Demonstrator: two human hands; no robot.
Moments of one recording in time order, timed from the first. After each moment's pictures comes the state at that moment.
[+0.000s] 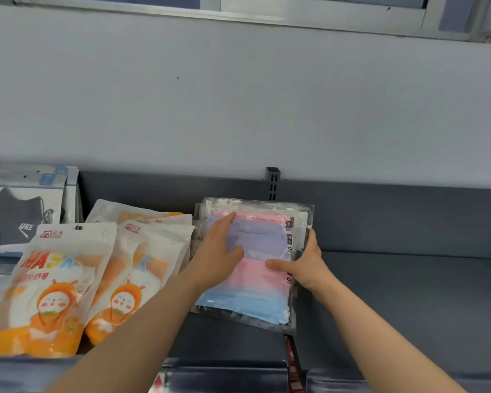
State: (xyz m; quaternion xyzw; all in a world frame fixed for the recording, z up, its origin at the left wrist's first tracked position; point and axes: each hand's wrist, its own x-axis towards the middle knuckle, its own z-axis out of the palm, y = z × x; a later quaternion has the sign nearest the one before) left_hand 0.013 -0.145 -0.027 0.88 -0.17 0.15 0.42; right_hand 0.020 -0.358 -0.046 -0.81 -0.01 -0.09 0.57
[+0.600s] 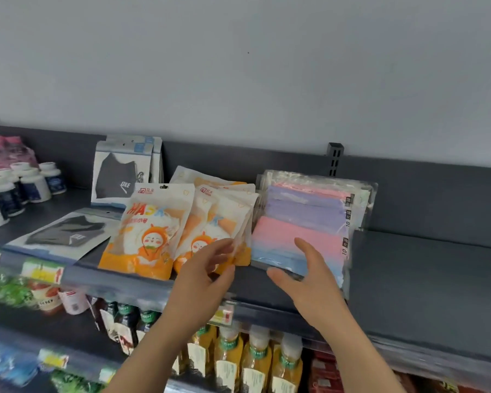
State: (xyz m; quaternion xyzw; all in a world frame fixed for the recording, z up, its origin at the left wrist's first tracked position) left_hand -0.142 -0.062 -0.070 0.83 -0.04 0.22 0.52; right_hand -0.104 -0.259 -0.060 -0.85 -0.12 -0.06 0.51
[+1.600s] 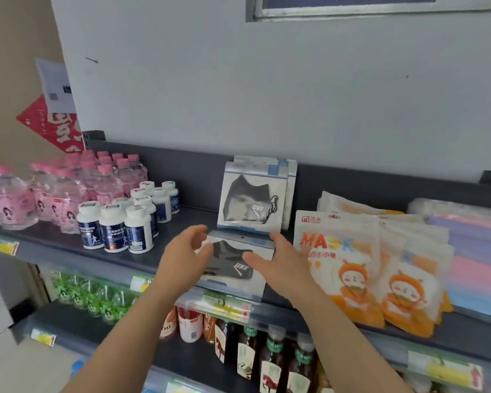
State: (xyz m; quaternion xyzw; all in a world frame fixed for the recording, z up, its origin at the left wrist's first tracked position) left_hand -0.129 0.330 -0.039 0.87 0.10 0.22 0.44; right_hand -0.084 0.140 -0.033 -0.88 -0.14 0.02 0.45
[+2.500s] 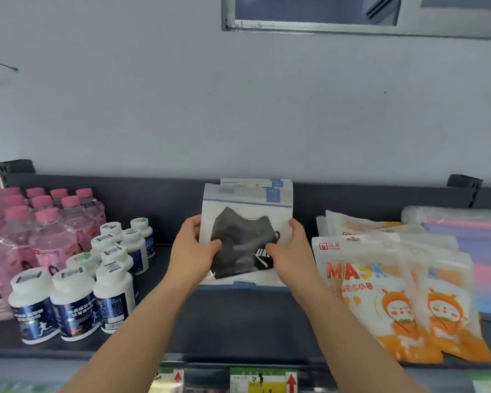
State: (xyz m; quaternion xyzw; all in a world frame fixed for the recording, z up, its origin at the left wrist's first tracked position) left_hand 0.008 0.388 -0.020 0.75 -0.01 0.20 0.63; right_hand -0.003 0.205 -0.014 -0.79 0.00 -0.15 0.59
